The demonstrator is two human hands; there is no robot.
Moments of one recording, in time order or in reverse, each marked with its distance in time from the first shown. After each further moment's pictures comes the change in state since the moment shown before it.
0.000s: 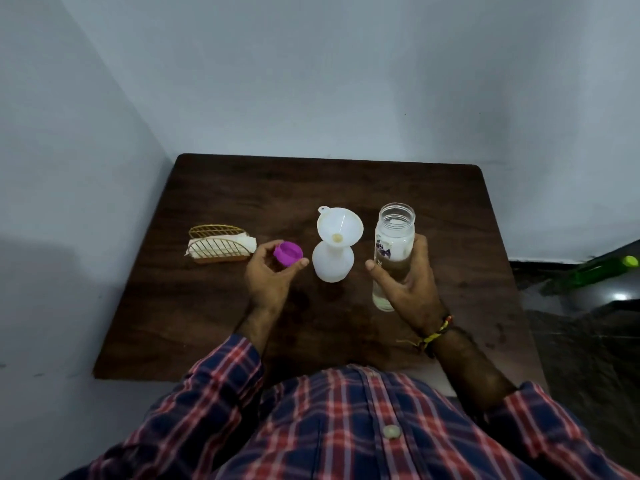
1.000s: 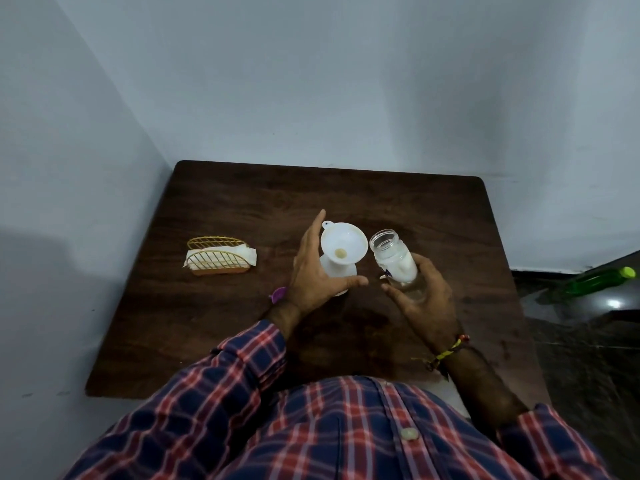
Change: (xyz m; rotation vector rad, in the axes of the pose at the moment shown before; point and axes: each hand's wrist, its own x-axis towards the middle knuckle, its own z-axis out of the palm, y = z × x) left_hand 0.015 0.032 0.045 0.175 -0.423 0.283; right_hand 0.015 0.038 -0.013 -0.288 0.043 0.009
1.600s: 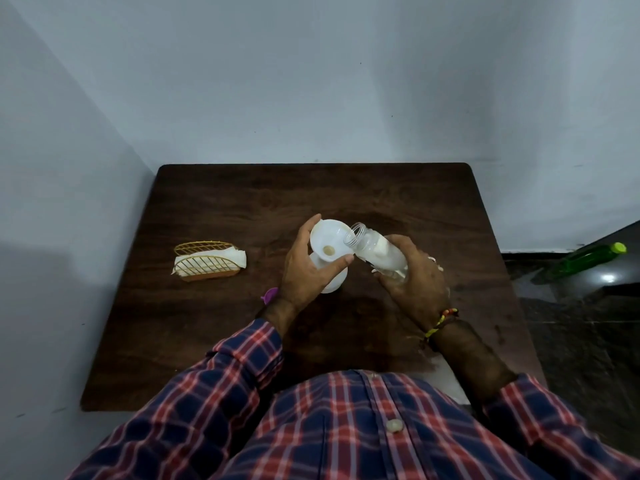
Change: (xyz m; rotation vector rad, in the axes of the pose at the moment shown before) left_hand 0.009 0.000 0.010 -0.004 0.046 -0.037; right_hand 0.016 -0.007 -0.003 -0.316 -0.030 -0.063
